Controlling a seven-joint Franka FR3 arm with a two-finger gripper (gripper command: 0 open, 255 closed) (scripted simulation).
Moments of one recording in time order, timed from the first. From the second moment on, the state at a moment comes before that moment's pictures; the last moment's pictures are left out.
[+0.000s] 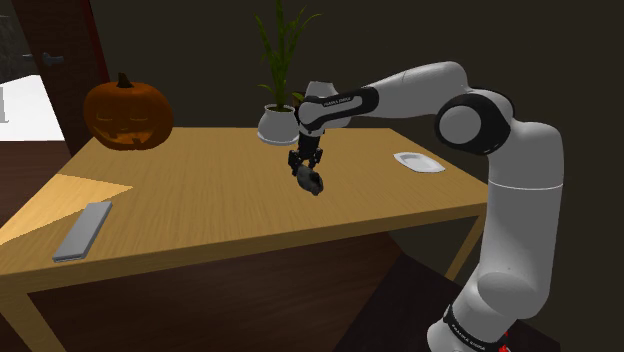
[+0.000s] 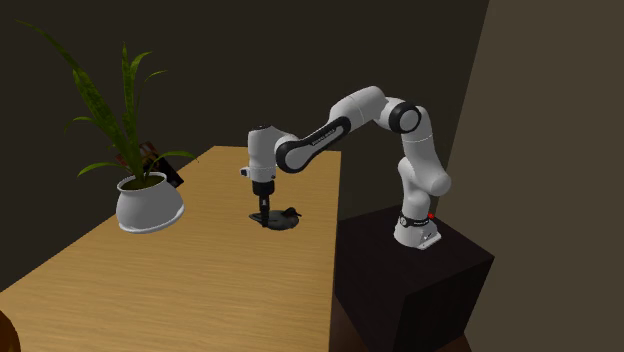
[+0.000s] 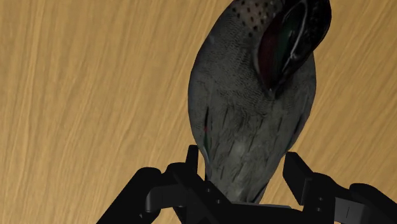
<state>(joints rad) -0.10 0.36 -0.03 -1.66 0.09 2.07 0.05</state>
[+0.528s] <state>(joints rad) -0.10 0.34 -0.04 -1.61 0.09 2.00 0.06</state>
